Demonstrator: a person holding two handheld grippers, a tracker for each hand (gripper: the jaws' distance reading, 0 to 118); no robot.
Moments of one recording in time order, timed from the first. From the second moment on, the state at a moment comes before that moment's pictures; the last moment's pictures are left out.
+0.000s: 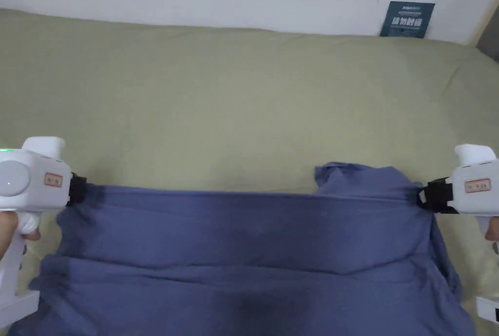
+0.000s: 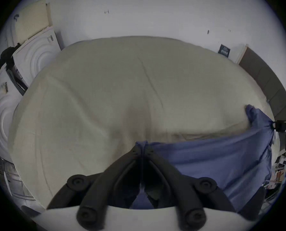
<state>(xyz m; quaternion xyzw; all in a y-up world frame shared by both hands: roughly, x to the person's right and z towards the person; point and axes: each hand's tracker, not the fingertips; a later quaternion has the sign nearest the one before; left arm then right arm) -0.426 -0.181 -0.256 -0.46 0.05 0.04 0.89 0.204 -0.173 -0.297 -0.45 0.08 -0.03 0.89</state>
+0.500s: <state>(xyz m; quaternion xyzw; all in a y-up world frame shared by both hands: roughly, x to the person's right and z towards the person) -0.435 -0.172 -0.065 -0.39 0.01 0.05 0.92 0.211 -0.163 -0.095 -0.39 0.11 0.00 0.91</state>
